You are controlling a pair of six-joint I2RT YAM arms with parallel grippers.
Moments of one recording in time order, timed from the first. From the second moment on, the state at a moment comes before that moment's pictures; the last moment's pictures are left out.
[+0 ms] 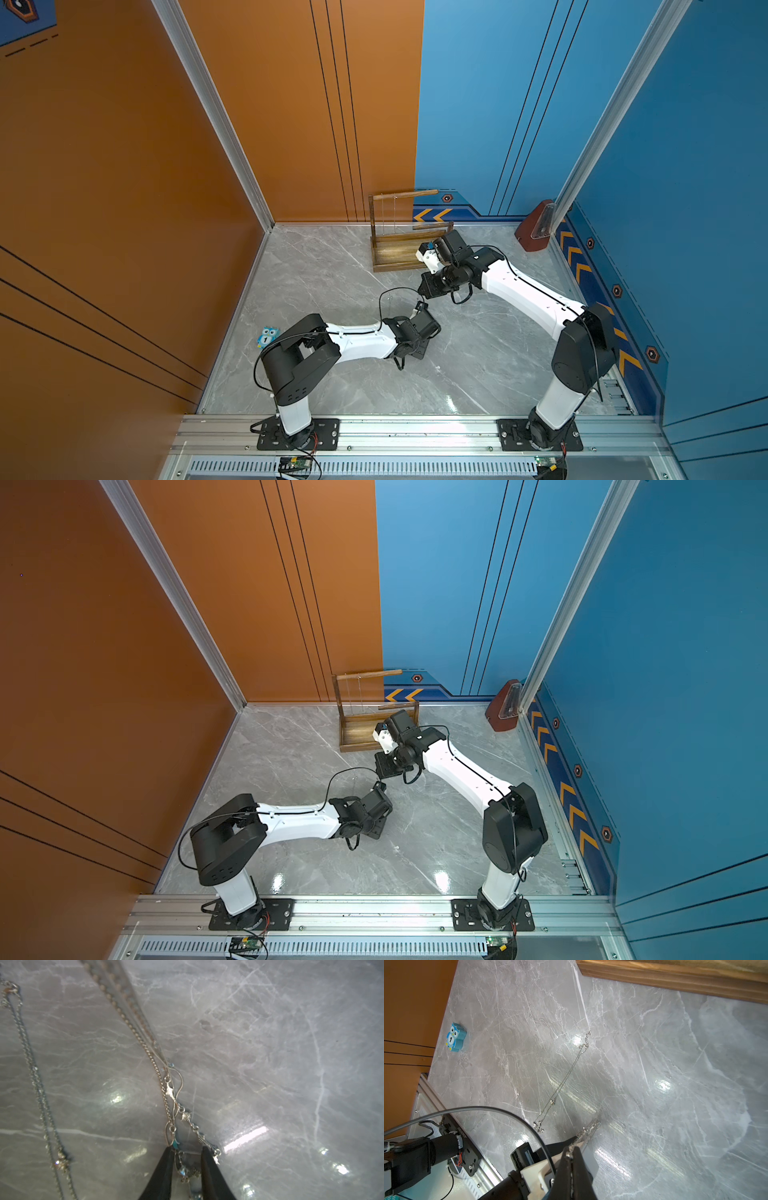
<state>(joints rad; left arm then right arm) -0.99 1.77 0.98 -0.33 -0.24 -0.54 0.59 1.75 1.52 -0.80 -0.34 0.26</state>
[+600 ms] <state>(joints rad) -1.01 1.70 0.88 -0.32 -0.27 -0.55 0.57 1.92 1.60 -0.80 -0.35 0.29</state>
